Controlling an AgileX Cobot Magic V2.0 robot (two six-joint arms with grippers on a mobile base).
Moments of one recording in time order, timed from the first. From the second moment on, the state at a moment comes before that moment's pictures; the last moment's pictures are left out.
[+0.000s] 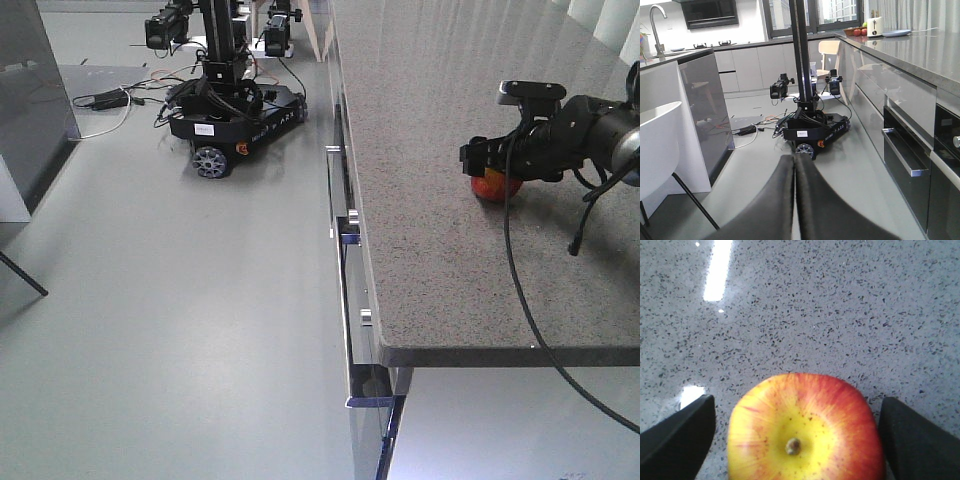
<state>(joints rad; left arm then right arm) 0.06 -0.01 0.02 0.24 0.08 -0.19 -0.04 2.28 -1.94 0.16 0.55 -0.10</state>
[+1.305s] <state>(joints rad) 0.06 -0.01 0.02 0.24 0.08 -0.19 -0.04 1.78 -1.94 0.22 0.94 -0.15</state>
